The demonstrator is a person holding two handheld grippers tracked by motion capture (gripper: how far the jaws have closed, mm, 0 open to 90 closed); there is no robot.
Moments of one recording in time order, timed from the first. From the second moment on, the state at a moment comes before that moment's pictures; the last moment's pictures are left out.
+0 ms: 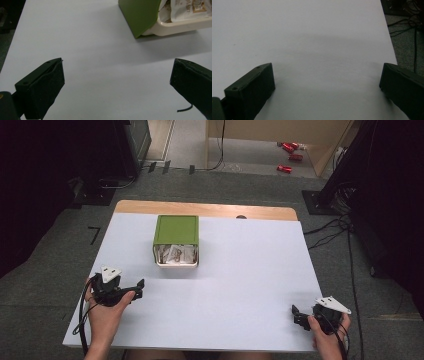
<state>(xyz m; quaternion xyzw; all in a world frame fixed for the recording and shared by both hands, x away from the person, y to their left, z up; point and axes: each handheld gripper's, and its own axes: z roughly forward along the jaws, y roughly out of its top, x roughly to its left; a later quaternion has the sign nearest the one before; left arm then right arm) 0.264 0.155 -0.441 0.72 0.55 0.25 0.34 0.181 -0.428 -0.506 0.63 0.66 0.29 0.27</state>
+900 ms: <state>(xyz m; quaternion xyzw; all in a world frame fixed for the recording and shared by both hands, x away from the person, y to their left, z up) 0.313 0.105 -0.435 0.71 0.55 0.26 0.35 0.180 -0.428 -0.506 0.63 0.66 0.29 0.27</state>
